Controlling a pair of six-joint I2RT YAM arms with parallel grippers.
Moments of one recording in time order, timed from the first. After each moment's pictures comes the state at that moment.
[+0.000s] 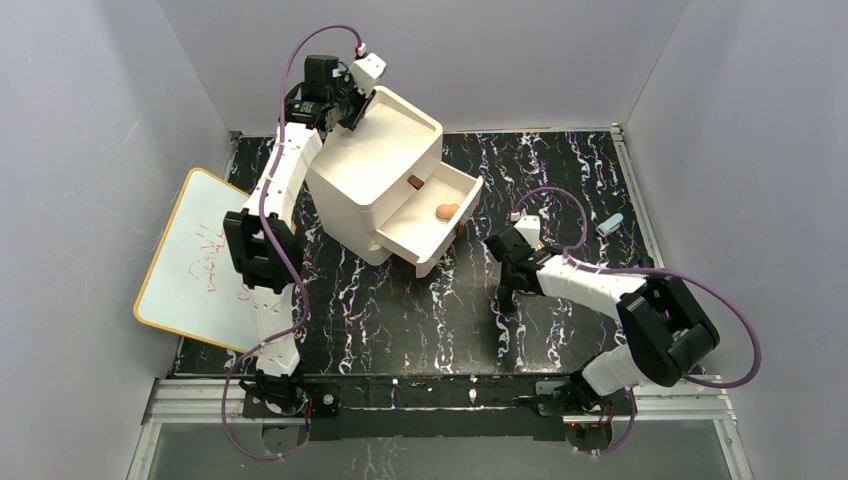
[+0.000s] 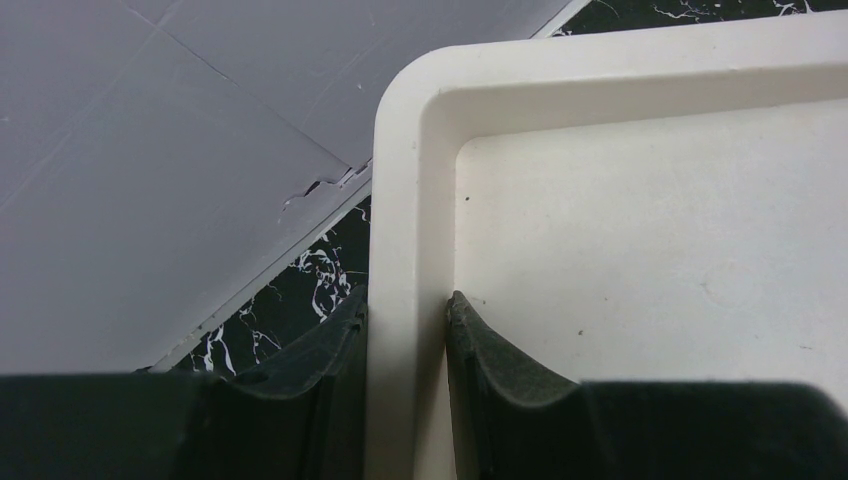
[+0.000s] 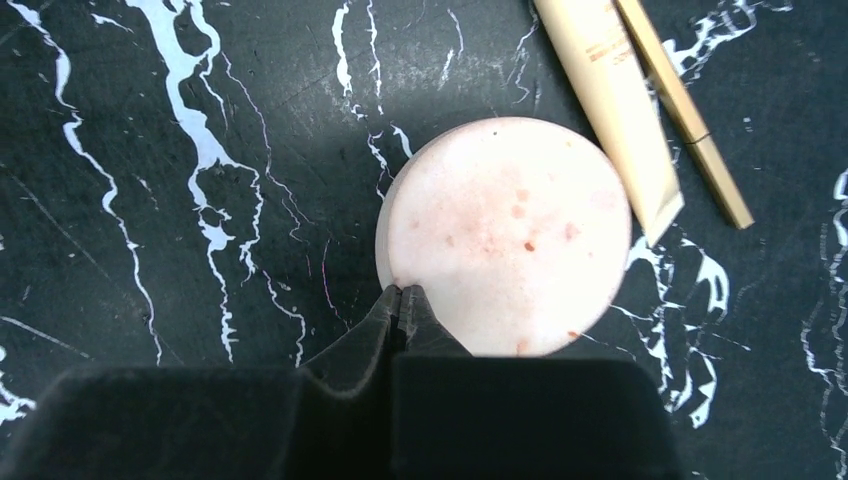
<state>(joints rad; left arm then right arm) -0.23 2.11 2.21 -0.63 0.18 0.52 0.66 1.46 0.73 -0.38 0.48 0.64</state>
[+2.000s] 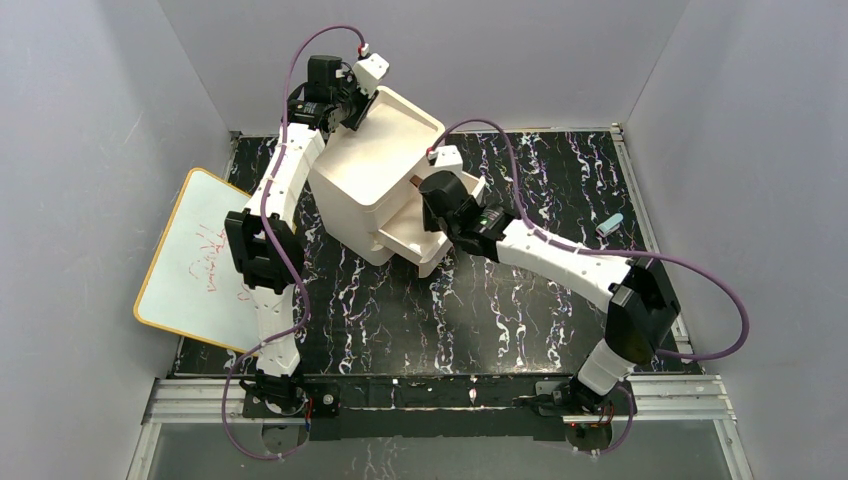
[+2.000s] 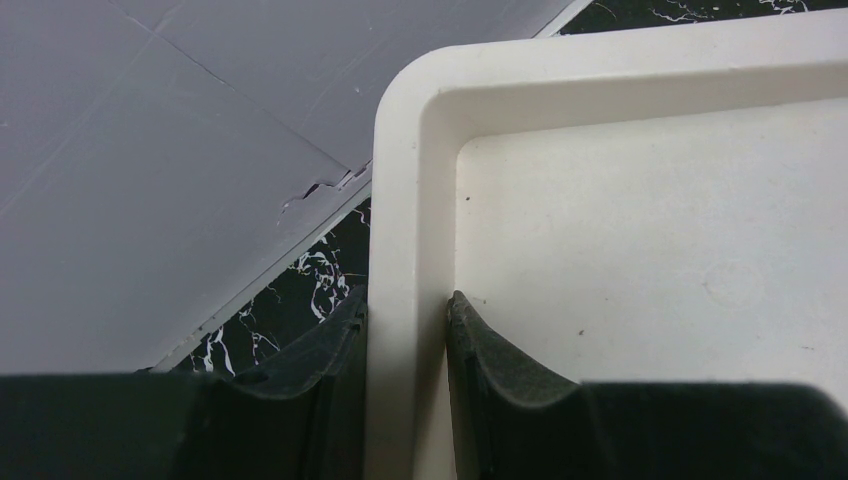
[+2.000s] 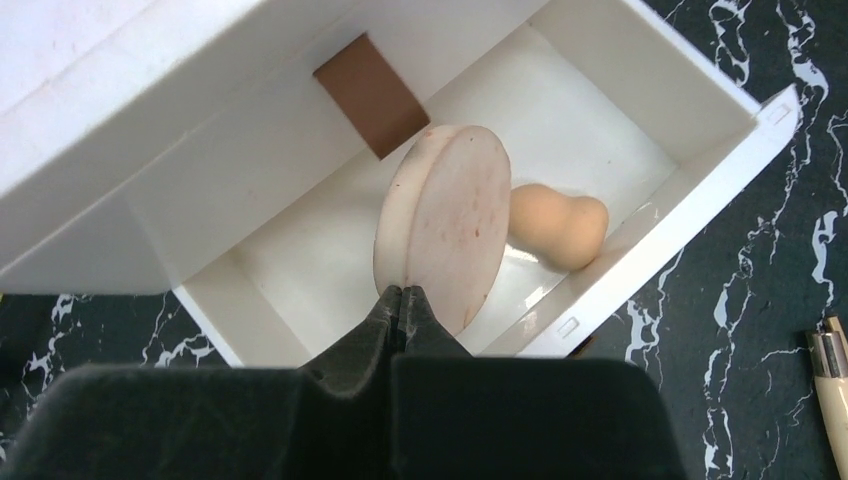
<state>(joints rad) -0.24 2.11 2.20 -0.63 0.16 0.52 0.91 1.63 1.36 -0.32 0.45 0.44</state>
